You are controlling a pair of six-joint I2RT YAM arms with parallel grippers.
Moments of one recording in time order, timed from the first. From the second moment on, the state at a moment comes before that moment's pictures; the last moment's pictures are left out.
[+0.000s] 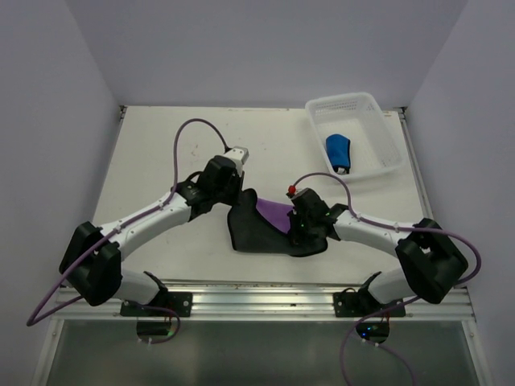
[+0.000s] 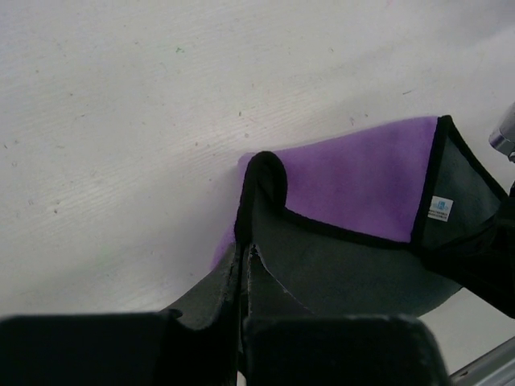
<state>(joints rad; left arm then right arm) -0.67 1.40 0.96 -0.29 -0.09 -0.33 0.72 1.42 0.69 -0.35 -0.06 0.49</state>
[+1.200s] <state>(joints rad) -0.67 0.76 1.04 -0.65 0.05 -0.39 0.72 0.68 0.99 -0.78 -0.07 0.70</state>
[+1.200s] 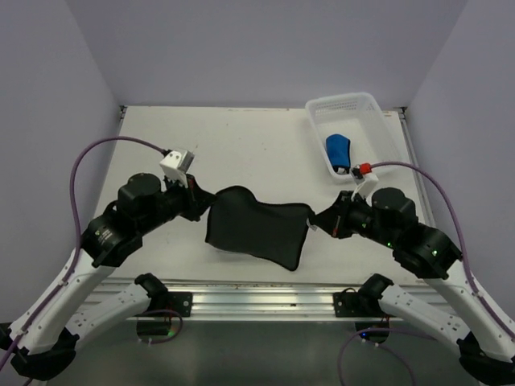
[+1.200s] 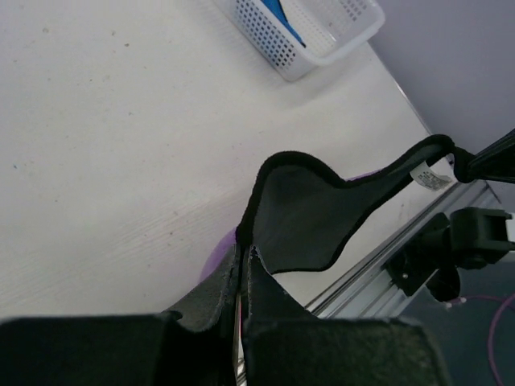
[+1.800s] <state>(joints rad) -0.67 0.63 1.01 -0.68 0.16 -0.49 0.72 0.60 1.06 -0.94 -0.07 0.74</state>
